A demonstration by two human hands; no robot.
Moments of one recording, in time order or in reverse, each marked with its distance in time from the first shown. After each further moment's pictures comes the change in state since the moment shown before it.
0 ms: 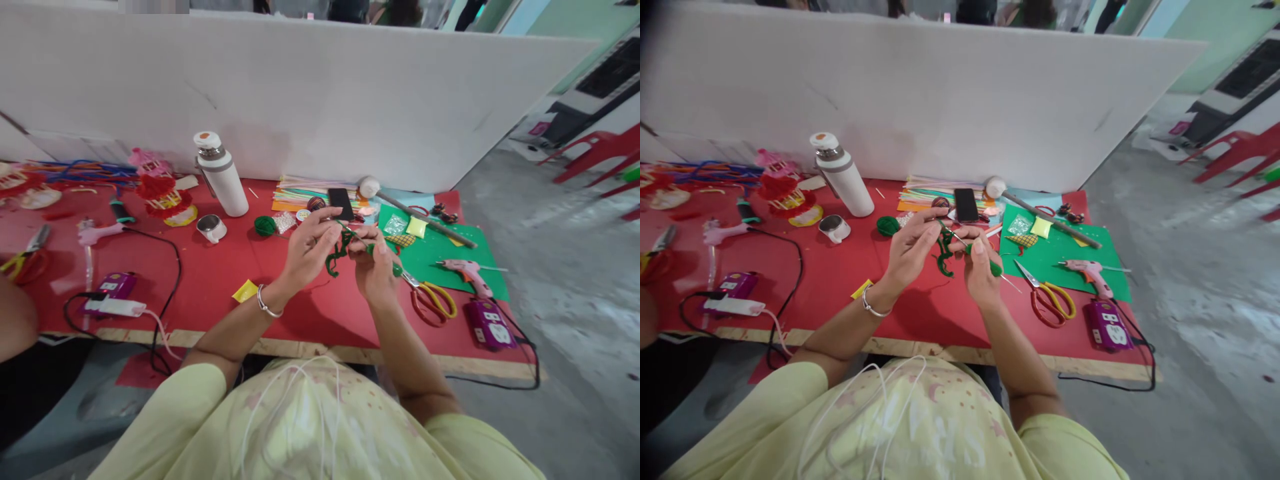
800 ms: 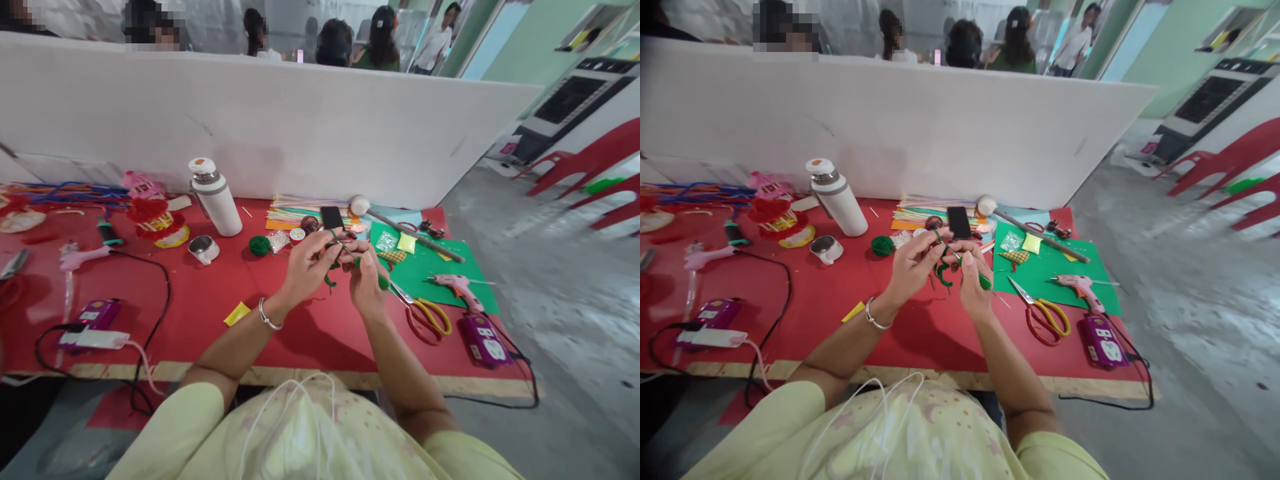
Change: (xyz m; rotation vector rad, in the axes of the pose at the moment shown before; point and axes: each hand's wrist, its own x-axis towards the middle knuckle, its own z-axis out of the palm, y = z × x) left_hand 0.014 -0.016 0.009 -0.004 -0.050 -0.056; right_hand 0.016 0.017 -0.007 -0.197 0.006 -0.084
